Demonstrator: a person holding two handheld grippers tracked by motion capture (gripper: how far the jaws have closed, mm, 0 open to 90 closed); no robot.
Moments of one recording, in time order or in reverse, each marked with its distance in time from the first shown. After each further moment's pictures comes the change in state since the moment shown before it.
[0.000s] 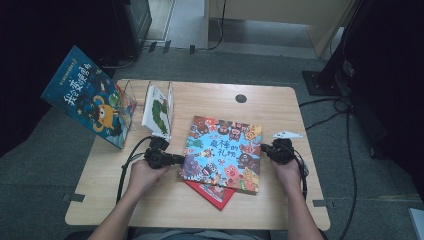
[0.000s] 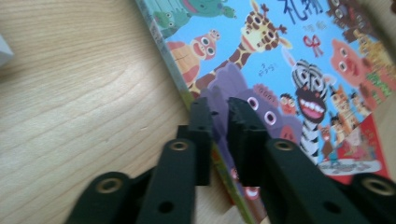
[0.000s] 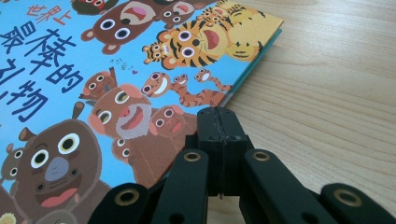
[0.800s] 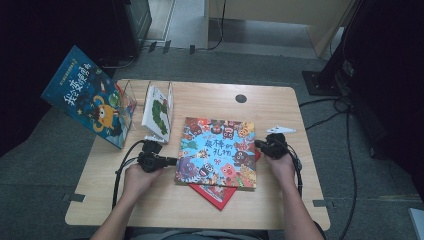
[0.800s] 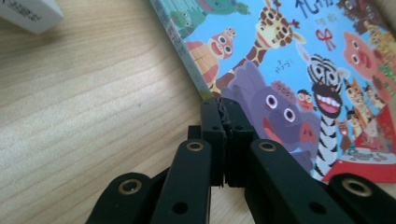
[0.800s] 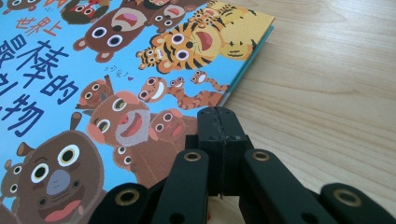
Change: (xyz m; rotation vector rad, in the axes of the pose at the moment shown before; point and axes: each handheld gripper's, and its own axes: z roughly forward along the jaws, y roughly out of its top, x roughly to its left) left arm 0.009 -0.017 -0.008 -0.012 0.035 -0.058; right arm 0.008 0.016 0.018 0.007 0.032 -0.004
